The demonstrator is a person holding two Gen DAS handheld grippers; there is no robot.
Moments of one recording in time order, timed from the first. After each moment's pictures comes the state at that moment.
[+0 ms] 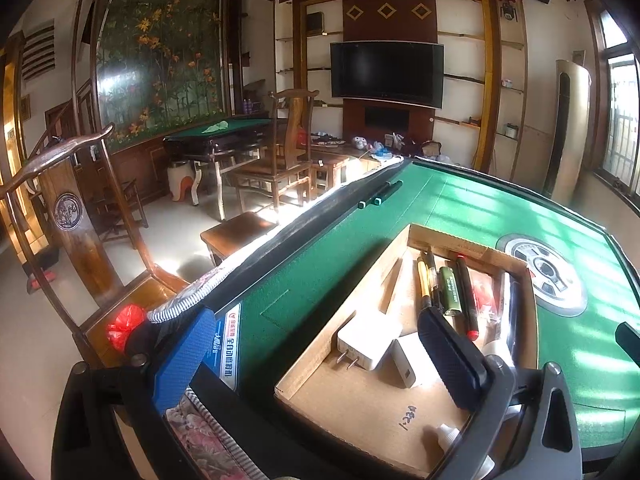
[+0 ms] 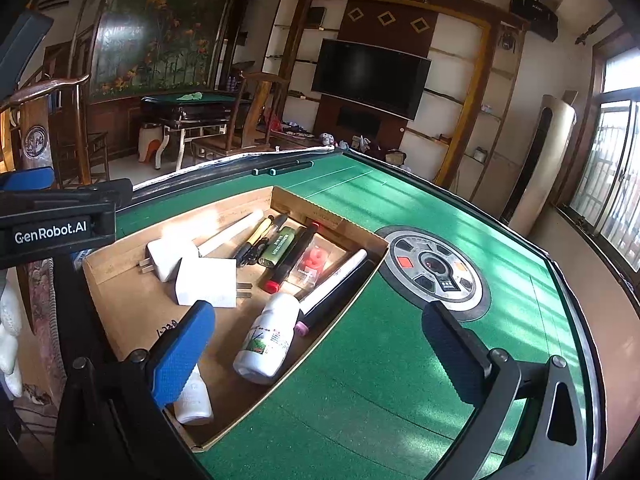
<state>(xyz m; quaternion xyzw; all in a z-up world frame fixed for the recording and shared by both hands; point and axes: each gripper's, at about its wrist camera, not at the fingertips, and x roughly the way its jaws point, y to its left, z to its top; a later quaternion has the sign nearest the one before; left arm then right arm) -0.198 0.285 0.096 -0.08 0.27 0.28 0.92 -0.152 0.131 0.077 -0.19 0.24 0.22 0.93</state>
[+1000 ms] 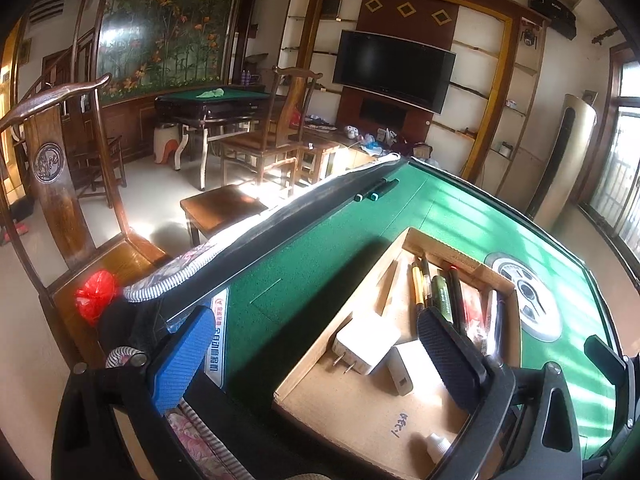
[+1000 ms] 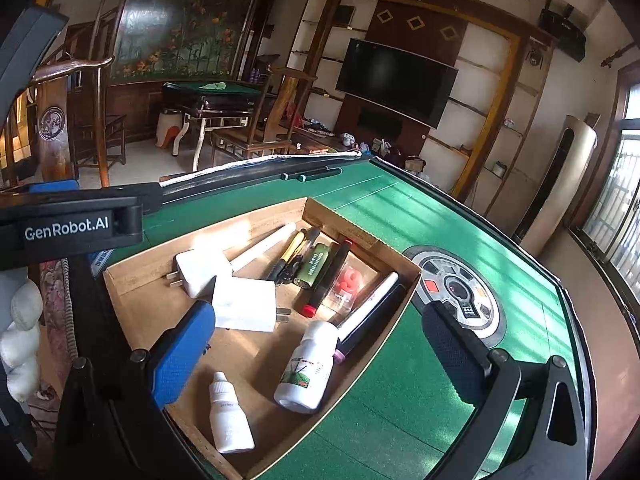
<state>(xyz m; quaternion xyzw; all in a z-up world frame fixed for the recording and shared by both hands) -0.200 0.325 0.089 -0.18 0.28 0.24 0.91 -0.155 0.177 0.085 -0.23 0.24 0.25 0.91</state>
